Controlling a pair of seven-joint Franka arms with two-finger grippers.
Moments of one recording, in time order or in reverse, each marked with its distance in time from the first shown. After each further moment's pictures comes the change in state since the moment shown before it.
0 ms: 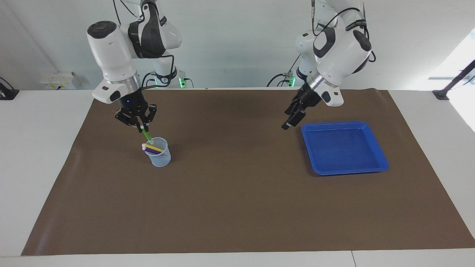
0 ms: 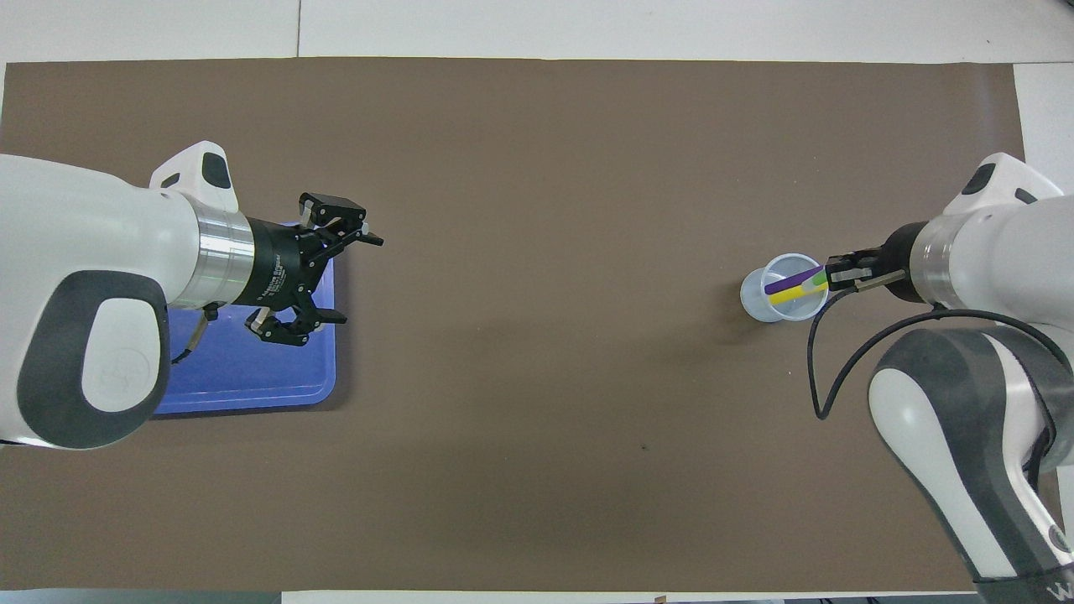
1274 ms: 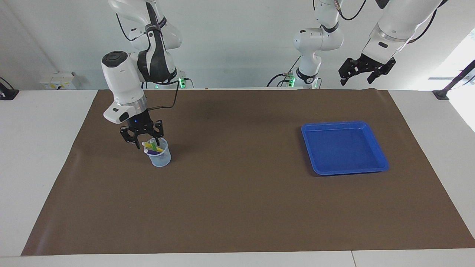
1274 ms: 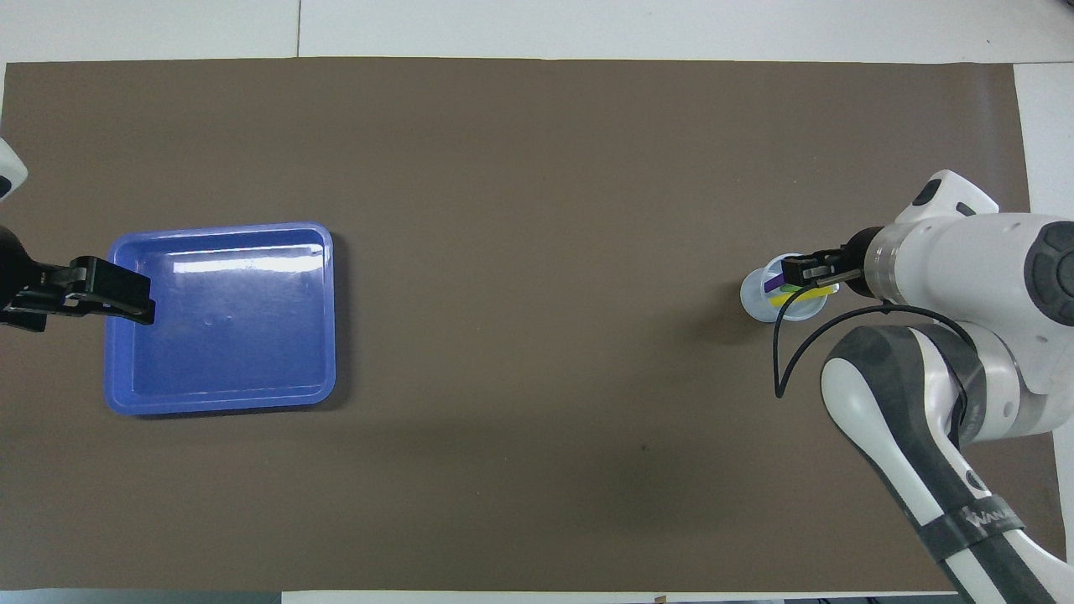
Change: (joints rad) left arm -0.420 0.001 0.562 0.359 0.363 -0.556 0.888; right arm 0.000 0.088 0.000 -0.063 0.000 0.187 0.024
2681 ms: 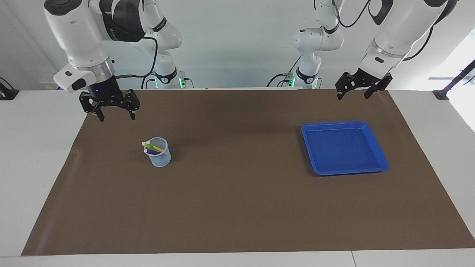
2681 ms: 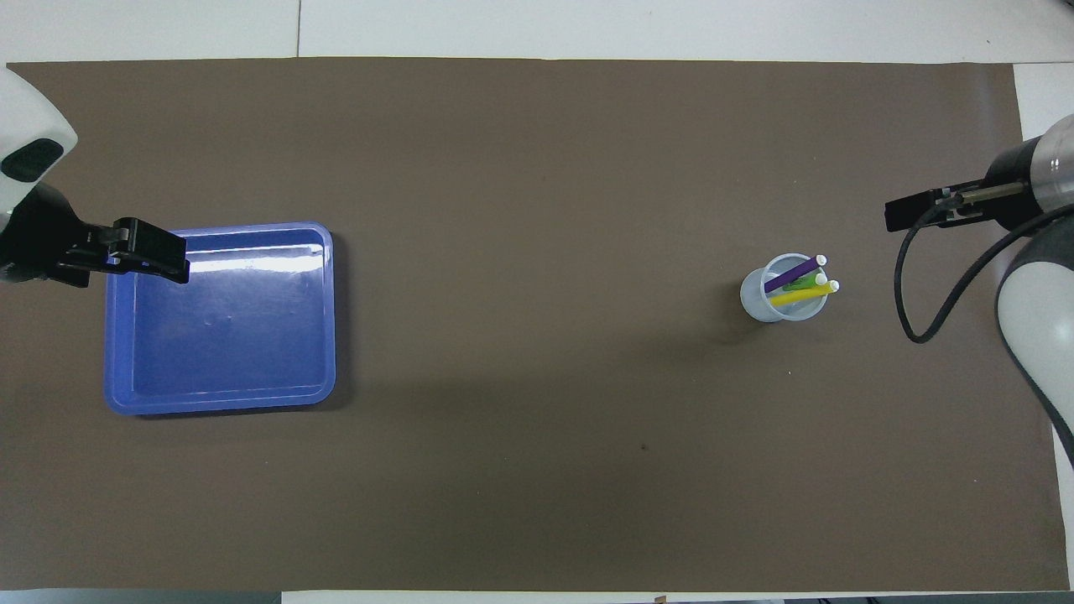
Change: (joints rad) left arm -0.035 0.068 0.016 0.034 0.004 0.062 0.020; right arm -0.003 0.036 -0.047 0.534 -0.070 -0.648 0.077
